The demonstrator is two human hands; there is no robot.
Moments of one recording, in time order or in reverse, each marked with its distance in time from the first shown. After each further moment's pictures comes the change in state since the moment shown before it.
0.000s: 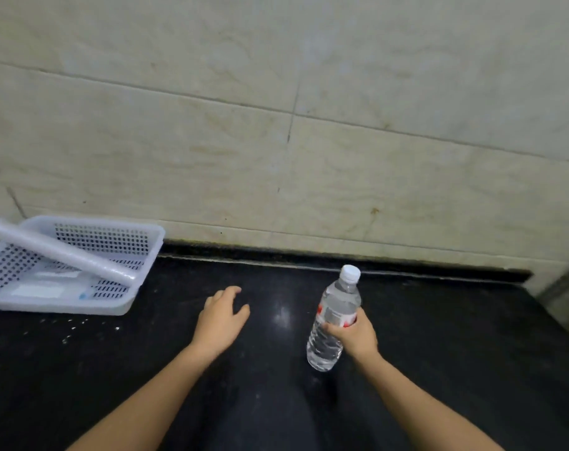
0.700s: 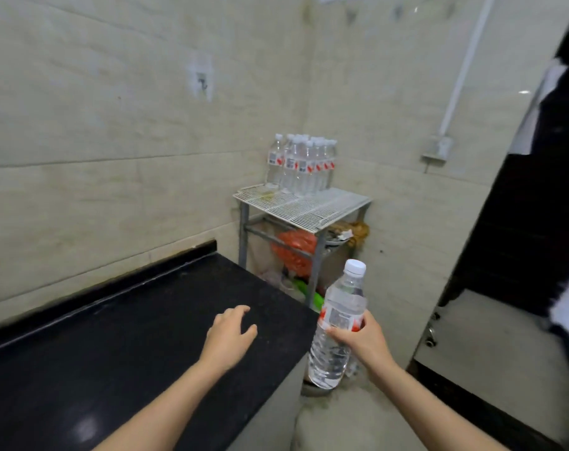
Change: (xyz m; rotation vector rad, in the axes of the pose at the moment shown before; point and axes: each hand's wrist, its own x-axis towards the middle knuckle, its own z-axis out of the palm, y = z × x) left_hand -0.259 0.368 0.355 0.085 -0.537 0.744; right_hand -0.228 0.238 -0.498 0.378 0.712 -0.001
